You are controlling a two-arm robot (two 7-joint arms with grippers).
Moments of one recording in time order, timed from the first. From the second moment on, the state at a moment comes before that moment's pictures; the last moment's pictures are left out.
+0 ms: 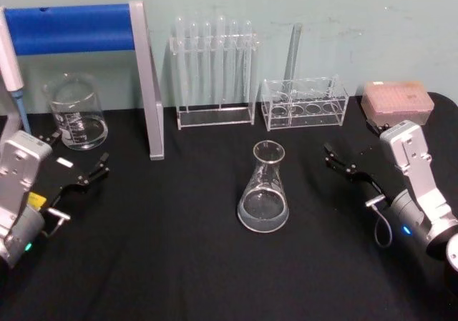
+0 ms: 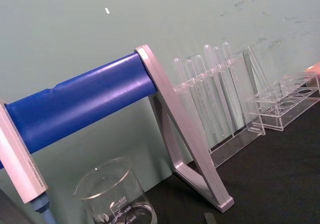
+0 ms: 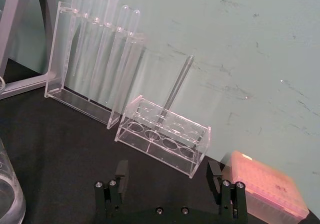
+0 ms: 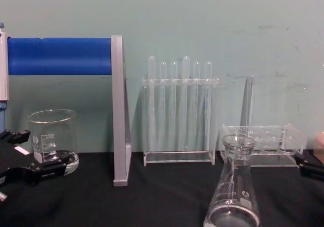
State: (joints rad) left arm -0.20 0.60 0.45 -1.41 -0.25 -0.12 0.03; right arm 0.16 0.38 -0.25 -1.36 0.01 -0.15 0.09
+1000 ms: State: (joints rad) left arm -0.20 0.60 0.45 -1.41 -0.25 -0.12 0.03; right arm 0.16 0.38 -0.25 -1.37 0.03 -0.15 0.11
